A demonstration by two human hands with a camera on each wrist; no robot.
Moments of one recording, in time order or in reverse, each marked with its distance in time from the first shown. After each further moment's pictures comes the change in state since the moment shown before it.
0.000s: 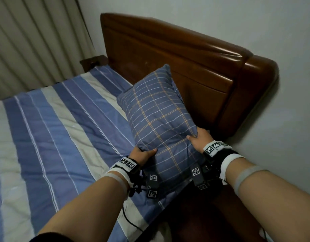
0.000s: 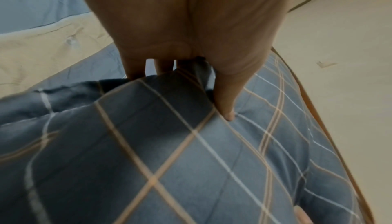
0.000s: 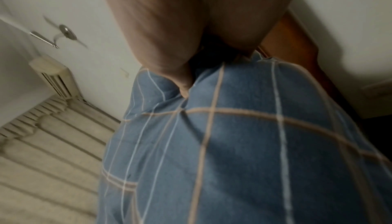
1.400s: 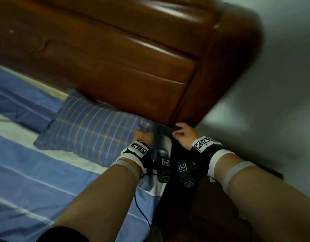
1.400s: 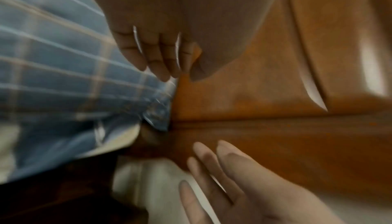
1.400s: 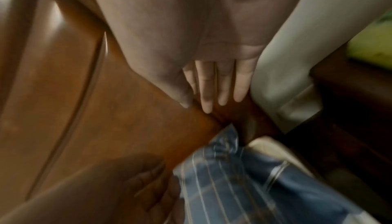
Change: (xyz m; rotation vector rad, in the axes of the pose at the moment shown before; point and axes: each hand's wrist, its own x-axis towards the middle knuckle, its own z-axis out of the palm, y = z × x) left_hand 0.293 0.093 0.298 0.555 -0.277 -0.193; right_hand 0.233 0.167 -0.055 0.201 0.061 0.603
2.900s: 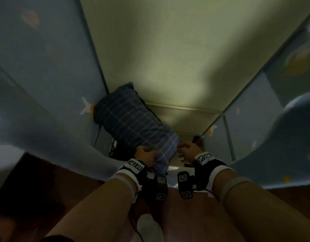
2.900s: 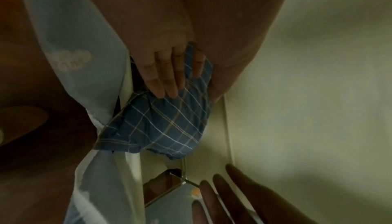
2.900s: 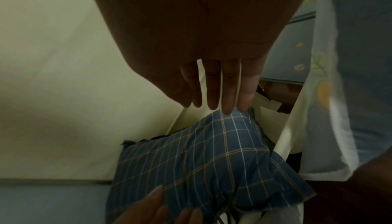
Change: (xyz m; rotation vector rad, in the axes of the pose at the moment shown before) left_hand -0.776 -0.631 0.742 1.198 -1.360 0.339; right_hand -0.952 0.870 -0.010 1.350 1.151 1.040
